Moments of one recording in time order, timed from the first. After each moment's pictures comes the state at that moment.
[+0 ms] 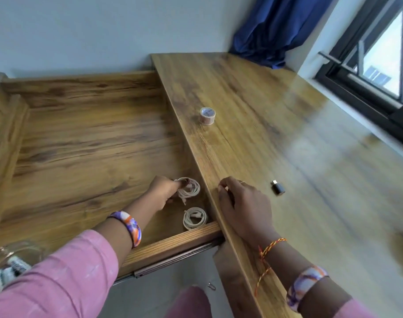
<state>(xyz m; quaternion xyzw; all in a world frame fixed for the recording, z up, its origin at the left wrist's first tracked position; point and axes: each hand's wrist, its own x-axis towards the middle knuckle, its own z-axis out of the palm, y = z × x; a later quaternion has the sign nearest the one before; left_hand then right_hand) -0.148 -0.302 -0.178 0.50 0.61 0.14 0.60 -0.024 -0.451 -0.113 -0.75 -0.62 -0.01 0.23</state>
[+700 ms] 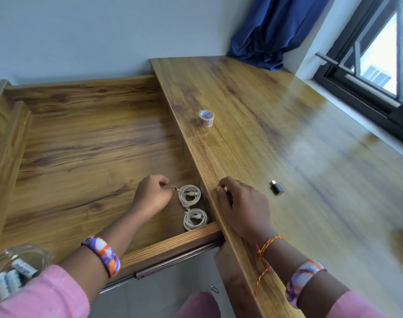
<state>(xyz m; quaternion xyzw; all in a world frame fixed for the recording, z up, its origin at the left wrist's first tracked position) -0.179 -0.325 -0.146 0.69 0.60 0.16 0.37 -0.024 -0.451 -0.114 -0.76 -0.62 -0.01 0.22</state>
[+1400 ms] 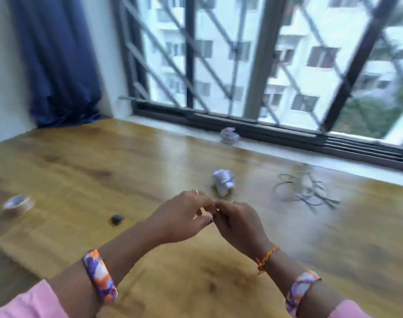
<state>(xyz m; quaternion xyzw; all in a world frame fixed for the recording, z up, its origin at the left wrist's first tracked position) 0.022 -0.532 -0.022 0.96 -0.12 0.01 0.24 0.075 -0.689 -0.075 -0.87 -0.35 -0.14 0.31</state>
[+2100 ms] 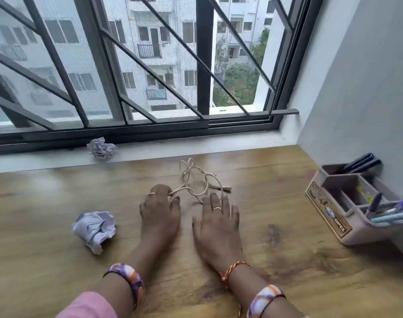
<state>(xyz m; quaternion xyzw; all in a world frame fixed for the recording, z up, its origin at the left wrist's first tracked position) 0.207 -0.705 -0.113 0.94 -0.05 0.15 0.31 0.149 -0.815 -0.121 -0.99 0.09 -0.09 0.11</state>
